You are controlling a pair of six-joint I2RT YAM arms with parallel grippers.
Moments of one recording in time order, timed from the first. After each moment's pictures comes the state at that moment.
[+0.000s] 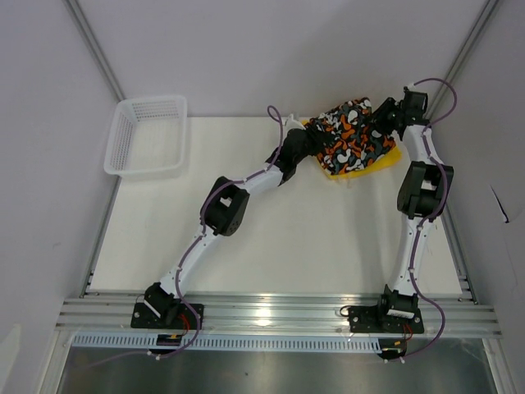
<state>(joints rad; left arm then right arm) -0.66 2.75 2.29 0.38 0.02 -1.16 -0.16 2.45 2.21 -0.34 -0.42 0.55</state>
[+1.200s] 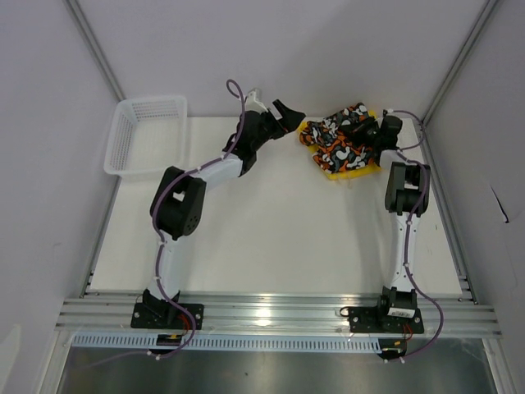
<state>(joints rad) -0.50 2.18 1.65 0.51 0.10 -0.83 -0.11 2.65 2.03 0.41 -0.71 1.16</state>
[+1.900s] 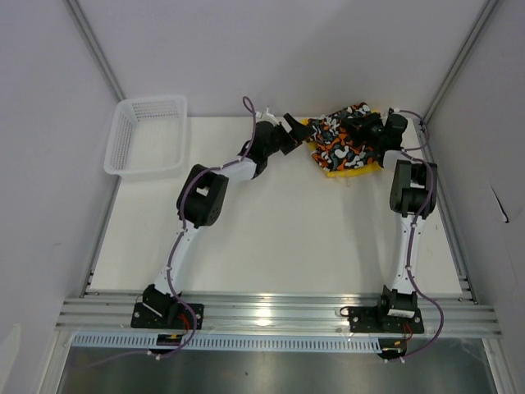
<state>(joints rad) -0.50 2.52 1.93 0.48 0.28 -1.04 -0.10 2.55 1.87 0.53 -0.68 1.33</state>
